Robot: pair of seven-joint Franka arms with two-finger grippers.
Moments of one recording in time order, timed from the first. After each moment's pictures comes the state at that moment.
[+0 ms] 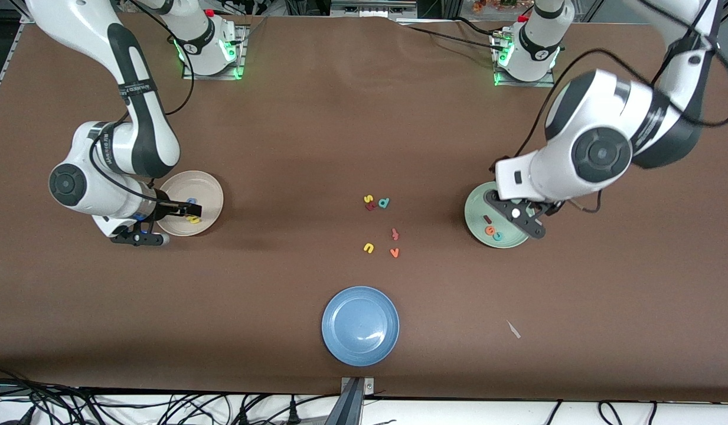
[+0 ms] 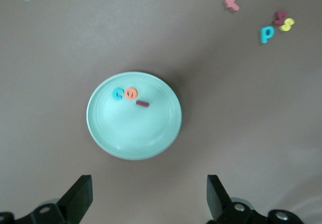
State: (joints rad) left arm -0.01 0.36 -0.40 -1.46 0.11 1.53 0.22; right arm 0.36 0.41 -0.28 -1.91 0.17 2.13 0.11
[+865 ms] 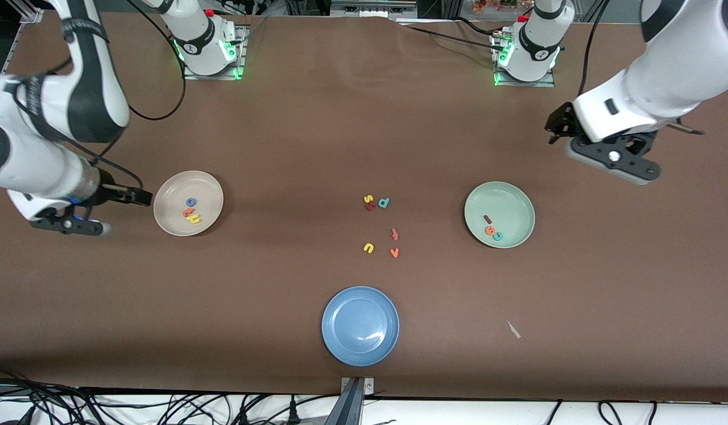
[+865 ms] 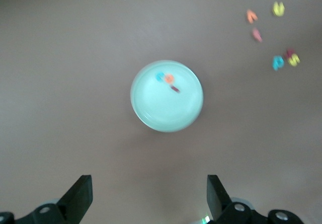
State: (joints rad) left arm -0.12 0.11 -0.11 -1.49 0.04 1.51 0.15; right arm 0.15 0.22 -0.13 -1.74 -0.07 1.82 0.12
